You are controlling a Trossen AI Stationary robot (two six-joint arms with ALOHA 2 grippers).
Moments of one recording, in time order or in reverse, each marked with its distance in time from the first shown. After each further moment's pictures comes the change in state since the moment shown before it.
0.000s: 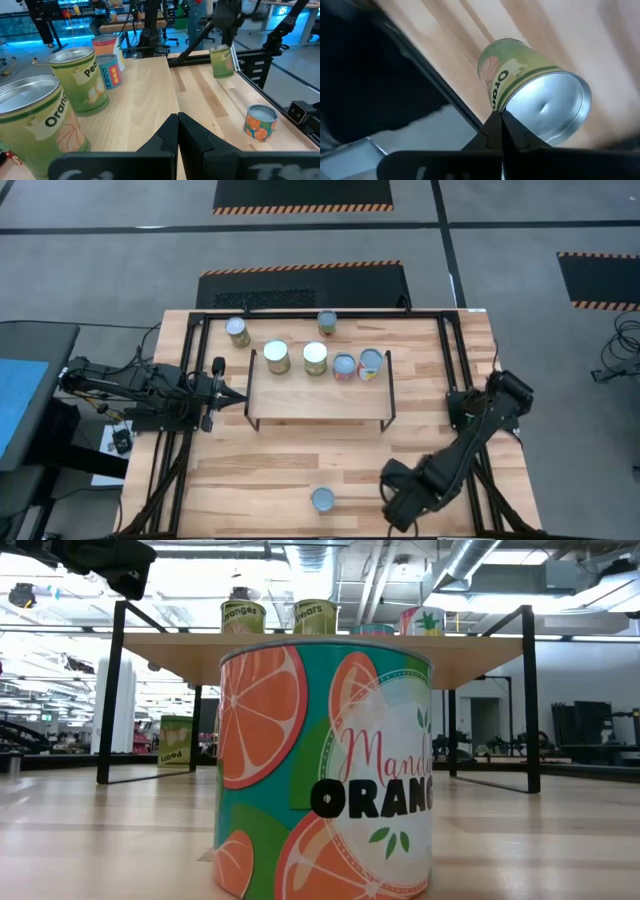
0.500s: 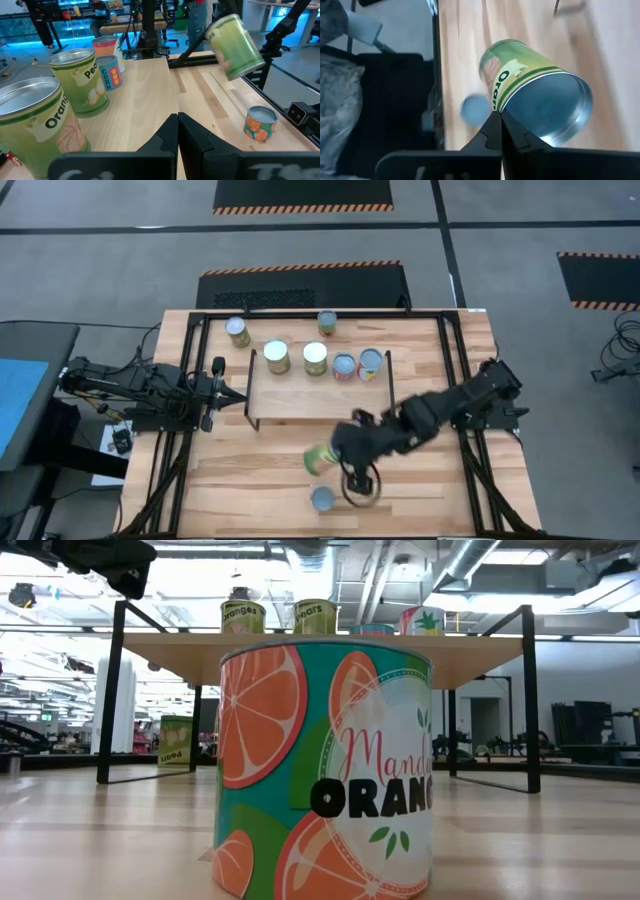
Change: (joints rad) left arm 0.000 0.000 0.000 0.005 0.000 0.000; right arm -0.288 0.003 0.279 0.231 0.192 -0.809
